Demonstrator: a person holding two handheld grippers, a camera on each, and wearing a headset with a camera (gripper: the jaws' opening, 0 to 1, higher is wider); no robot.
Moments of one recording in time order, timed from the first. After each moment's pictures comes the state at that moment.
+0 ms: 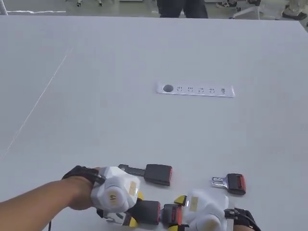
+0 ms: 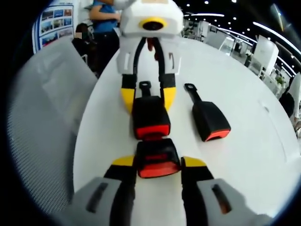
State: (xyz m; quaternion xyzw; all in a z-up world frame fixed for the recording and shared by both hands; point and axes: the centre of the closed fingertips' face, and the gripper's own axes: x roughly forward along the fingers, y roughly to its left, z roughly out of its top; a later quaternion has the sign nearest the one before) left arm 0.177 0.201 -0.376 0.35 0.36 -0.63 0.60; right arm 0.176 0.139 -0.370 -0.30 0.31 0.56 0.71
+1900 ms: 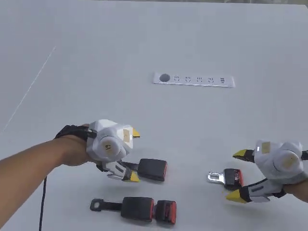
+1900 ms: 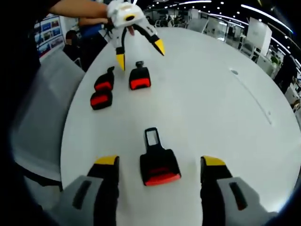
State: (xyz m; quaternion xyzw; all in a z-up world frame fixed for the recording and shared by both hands) left arm 0.303 0.193 -0.354 0.35 0.32 -0.56 0.68; right arm 0.267 -0.024 -0.364 -0.27 0.38 0.54 0.70
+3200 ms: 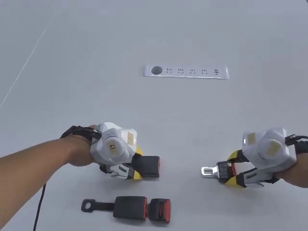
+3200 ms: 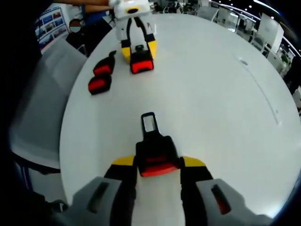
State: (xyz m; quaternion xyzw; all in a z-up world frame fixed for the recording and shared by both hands) left arm 0.281 0.172 -0.376 0.32 0.35 -0.60 0.64; right arm 0.270 -0.034 -0.374 -0.31 0.42 0.55 0.65
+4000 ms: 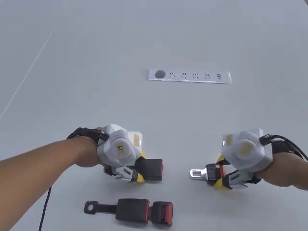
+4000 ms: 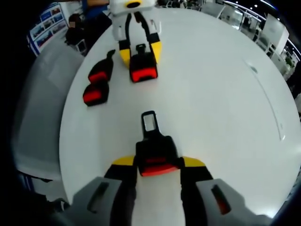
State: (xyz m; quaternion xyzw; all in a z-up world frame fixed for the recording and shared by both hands) left arm 0.281 0.173 -0.377 0.31 0.37 -0.59 0.64; right arm 0.272 0.009 -0.375 -0.33 0.43 0.55 0.63
